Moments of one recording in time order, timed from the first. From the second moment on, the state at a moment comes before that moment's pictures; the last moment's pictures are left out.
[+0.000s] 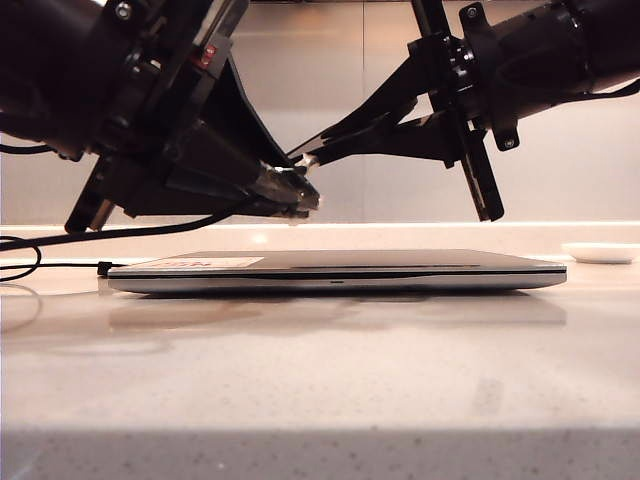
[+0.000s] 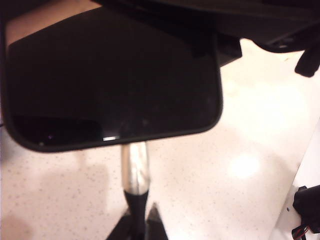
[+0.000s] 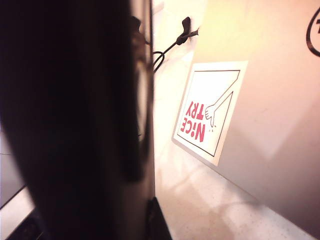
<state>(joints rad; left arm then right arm) -0.92 1.09 0.43 0.25 0.12 -0.53 0.52 1.33 0.64 0.36 -0.66 0.94</state>
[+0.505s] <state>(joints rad) -0.92 1.09 0.43 0.27 0.12 -0.53 0.50 1.33 0.64 0.35 -0.65 0.92</state>
